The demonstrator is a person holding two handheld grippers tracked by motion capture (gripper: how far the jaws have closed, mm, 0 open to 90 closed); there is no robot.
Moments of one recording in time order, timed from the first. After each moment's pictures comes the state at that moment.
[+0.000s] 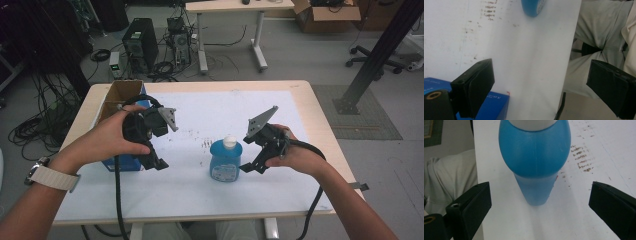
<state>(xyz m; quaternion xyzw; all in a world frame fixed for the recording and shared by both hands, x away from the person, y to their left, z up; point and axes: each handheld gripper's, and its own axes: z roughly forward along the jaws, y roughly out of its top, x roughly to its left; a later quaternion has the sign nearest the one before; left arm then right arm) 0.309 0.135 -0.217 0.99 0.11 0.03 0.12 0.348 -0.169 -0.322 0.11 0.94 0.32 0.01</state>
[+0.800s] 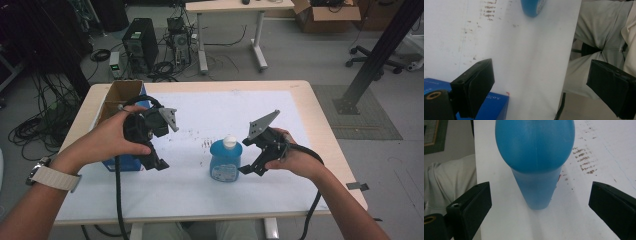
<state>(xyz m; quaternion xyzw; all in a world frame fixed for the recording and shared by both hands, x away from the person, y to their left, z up) 0.310 0.135 -0.219 0.99 0.11 0.03 0.12 0.348 -0.172 -0.336 0.11 0.93 0.35 0.01</state>
